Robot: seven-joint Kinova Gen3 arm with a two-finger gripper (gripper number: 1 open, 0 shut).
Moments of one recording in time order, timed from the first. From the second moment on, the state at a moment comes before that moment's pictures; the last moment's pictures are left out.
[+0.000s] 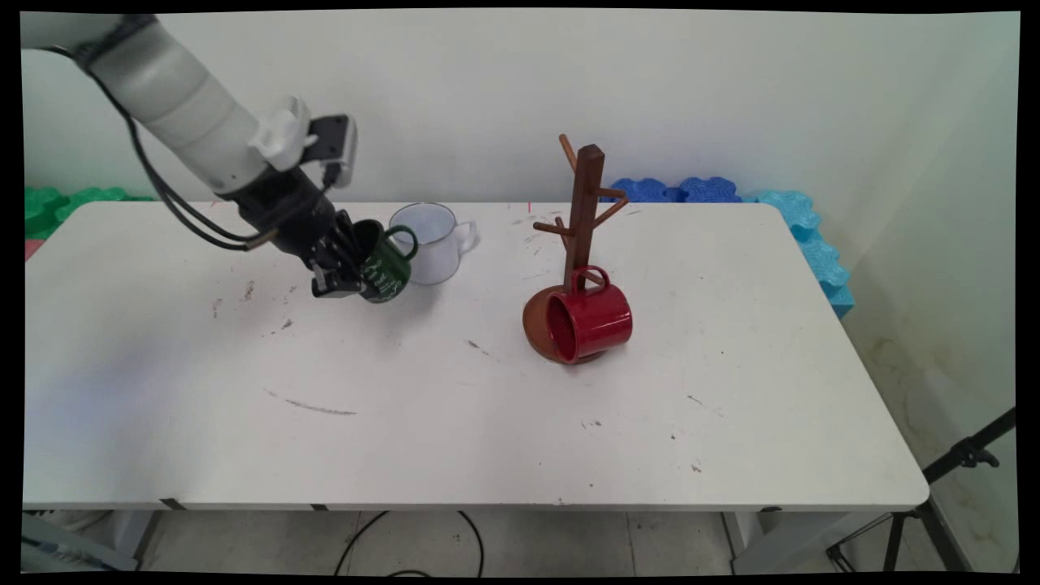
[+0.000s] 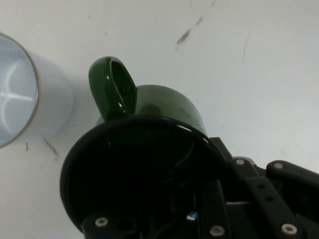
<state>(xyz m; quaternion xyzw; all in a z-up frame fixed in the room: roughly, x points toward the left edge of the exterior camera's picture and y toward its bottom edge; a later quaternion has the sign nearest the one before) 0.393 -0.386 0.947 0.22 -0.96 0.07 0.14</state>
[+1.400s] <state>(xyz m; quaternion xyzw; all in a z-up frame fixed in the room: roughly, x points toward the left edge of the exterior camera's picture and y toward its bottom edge) 0.343 -0.454 0.853 0.26 -0.96 0.05 0.12</state>
